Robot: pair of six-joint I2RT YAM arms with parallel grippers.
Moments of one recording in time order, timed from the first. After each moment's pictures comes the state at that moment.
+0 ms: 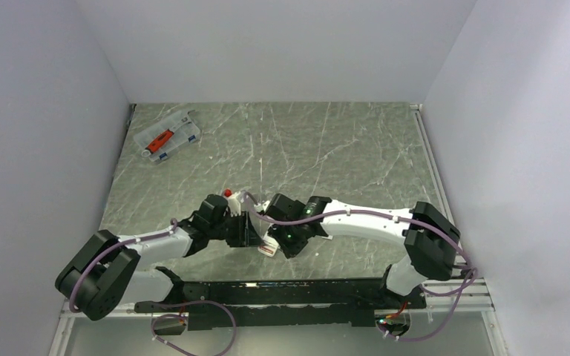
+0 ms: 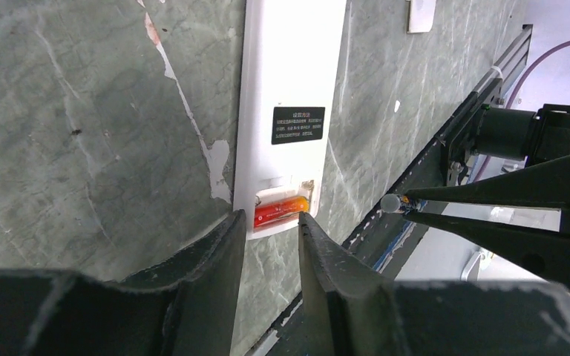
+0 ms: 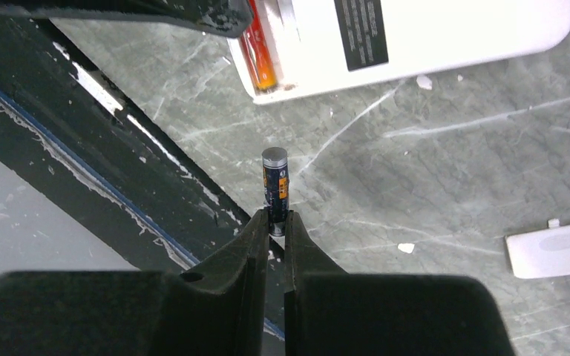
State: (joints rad) left arm -0.61 1.24 0.32 0.18 0.50 -0.70; right arm 1.10 1.55 1.02 -0.68 -0.11 0.31
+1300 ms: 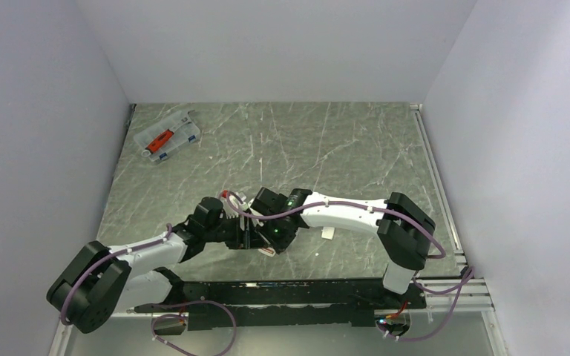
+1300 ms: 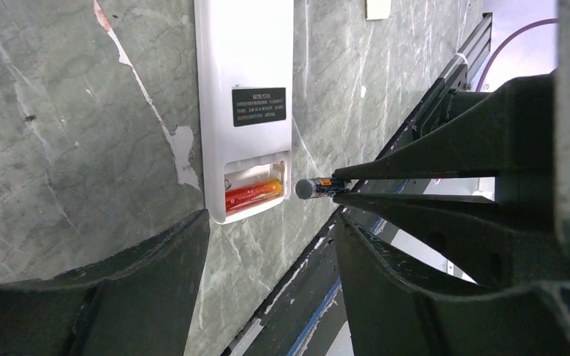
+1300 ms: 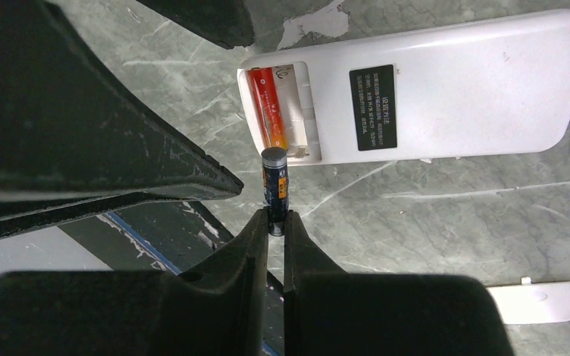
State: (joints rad) left arm -0.60 1.15 0.27 0.23 0.55 -0.72; right arm 1.10 1.74 1.20 -0.72 -0.14 0.21
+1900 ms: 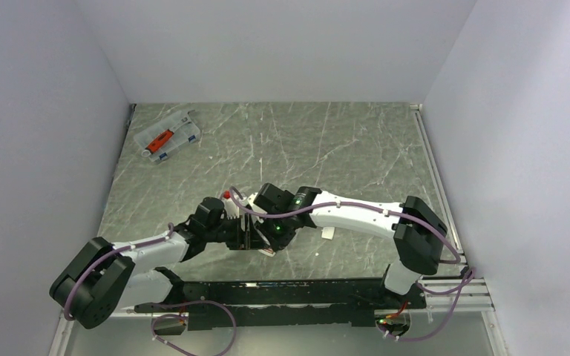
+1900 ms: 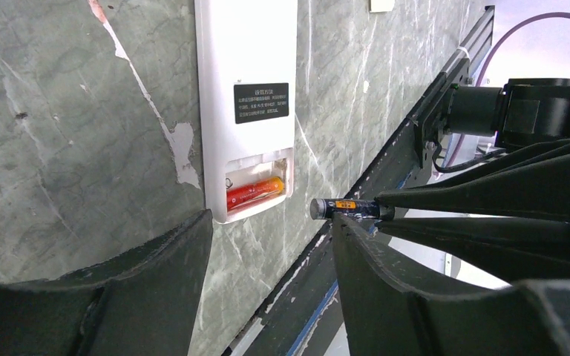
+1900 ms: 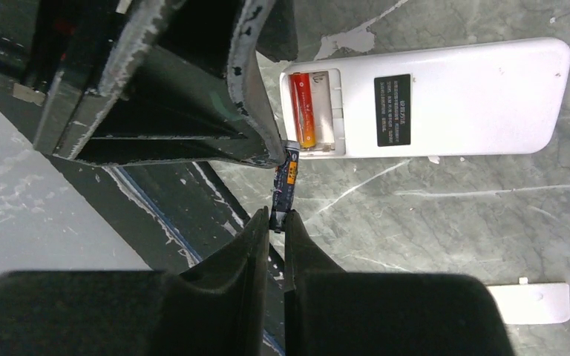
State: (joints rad) left arm -0.60 1.19 0.27 0.25 0.57 -0.72; right arm 1.10 1.66 1.20 -0.71 -0.18 0.20
